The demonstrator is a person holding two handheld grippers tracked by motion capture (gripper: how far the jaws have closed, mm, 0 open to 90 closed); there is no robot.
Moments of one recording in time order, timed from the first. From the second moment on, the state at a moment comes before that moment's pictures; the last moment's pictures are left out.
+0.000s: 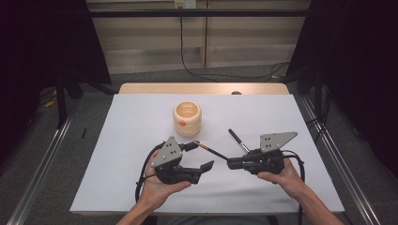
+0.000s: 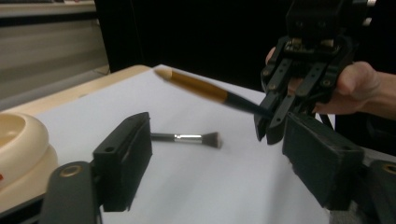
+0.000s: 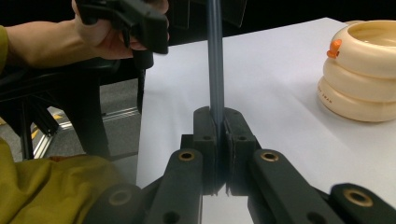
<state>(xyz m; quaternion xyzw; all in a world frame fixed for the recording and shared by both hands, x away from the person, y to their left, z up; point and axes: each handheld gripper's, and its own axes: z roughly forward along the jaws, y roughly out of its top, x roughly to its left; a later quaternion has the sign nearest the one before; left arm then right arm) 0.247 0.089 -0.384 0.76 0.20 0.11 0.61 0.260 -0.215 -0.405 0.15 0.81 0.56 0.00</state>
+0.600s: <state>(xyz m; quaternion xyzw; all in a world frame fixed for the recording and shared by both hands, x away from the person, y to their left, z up) 0.253 0.092 -0.380 0.74 0.21 0.05 0.63 0.260 -0.210 -0.408 0.14 0.81 0.56 0.00</state>
